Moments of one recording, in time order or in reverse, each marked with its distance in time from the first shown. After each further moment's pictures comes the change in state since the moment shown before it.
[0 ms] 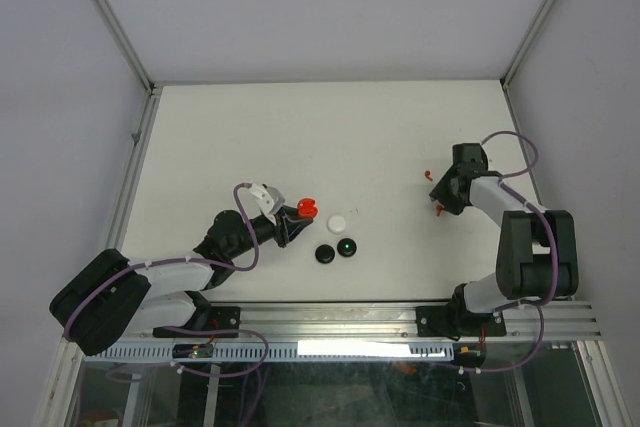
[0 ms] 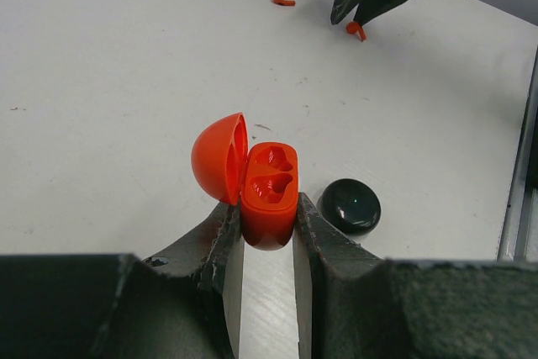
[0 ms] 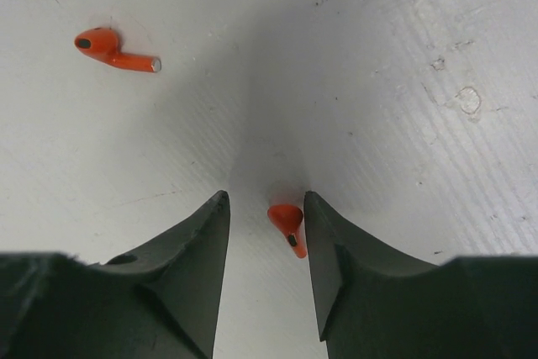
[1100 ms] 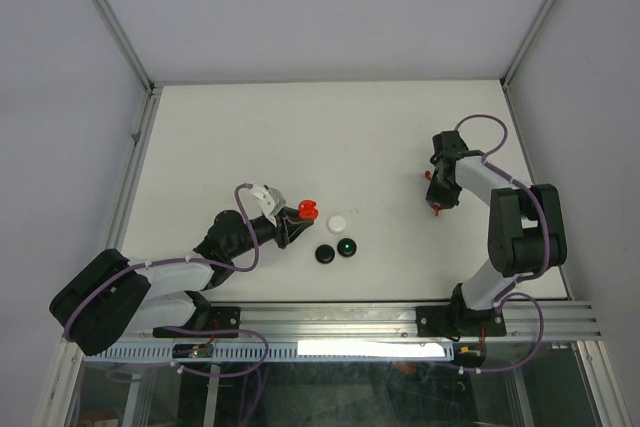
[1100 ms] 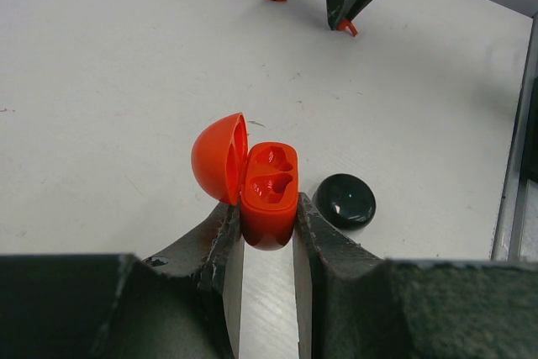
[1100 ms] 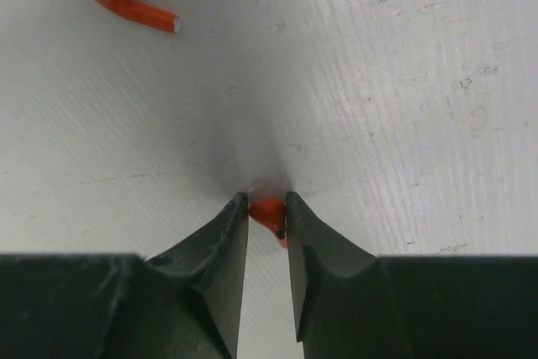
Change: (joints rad) left arm 0.000 0.000 0.000 -0.007 0.025 0.011; right arm 0.101 0.167 0.194 -0.227 0.086 -0.203
